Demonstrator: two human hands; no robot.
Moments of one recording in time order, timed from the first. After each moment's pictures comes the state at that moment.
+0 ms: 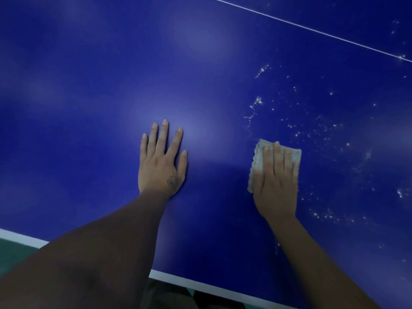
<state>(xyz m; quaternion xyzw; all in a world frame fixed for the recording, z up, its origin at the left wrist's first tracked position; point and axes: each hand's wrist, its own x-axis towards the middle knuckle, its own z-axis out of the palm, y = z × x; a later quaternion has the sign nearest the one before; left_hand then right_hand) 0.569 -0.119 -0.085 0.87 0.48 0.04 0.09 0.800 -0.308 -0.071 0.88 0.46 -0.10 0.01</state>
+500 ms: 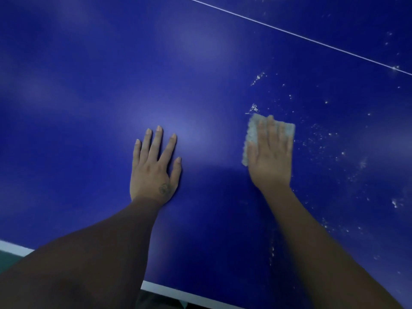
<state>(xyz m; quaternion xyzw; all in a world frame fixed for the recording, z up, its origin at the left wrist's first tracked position) 0.569 -0.119 -0.086 0.87 0.48 0.06 0.09 0.846 -0.235 -0.082 0.88 0.47 -0.09 -0.03</state>
